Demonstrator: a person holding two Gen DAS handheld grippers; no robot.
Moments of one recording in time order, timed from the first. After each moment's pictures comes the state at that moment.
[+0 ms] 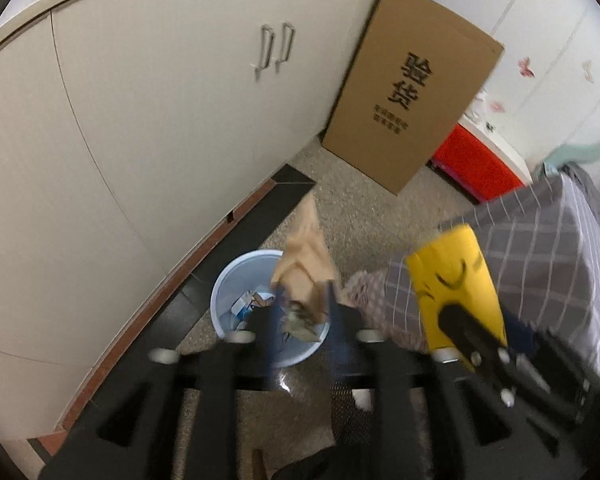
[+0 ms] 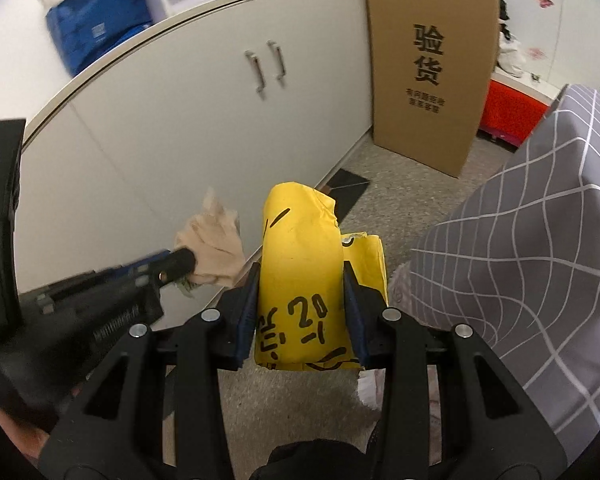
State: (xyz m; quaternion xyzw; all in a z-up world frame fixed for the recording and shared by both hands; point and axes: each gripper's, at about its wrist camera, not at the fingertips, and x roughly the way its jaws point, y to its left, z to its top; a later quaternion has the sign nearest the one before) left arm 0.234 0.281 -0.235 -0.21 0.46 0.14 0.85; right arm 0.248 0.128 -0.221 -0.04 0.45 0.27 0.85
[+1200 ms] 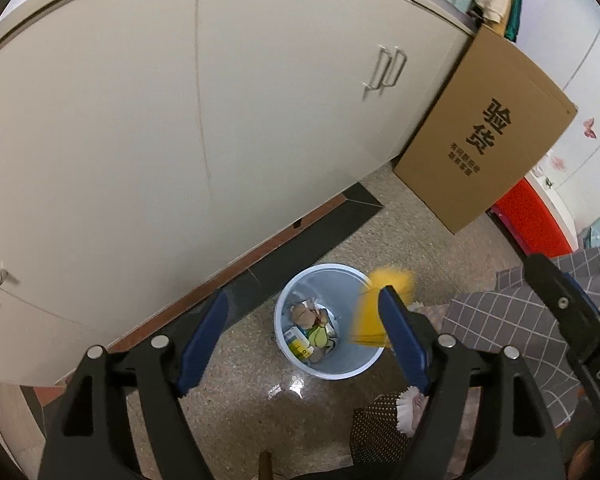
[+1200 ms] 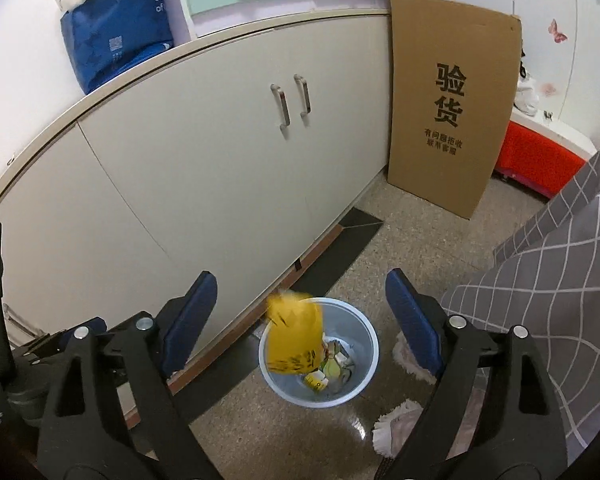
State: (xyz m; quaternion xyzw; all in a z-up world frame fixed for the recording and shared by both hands) left arm 0.185 0.347 -0.239 -0.25 0.44 0.26 0.82; right arm 0.262 0.178 -0.206 -0.05 0.39 0.29 0.87
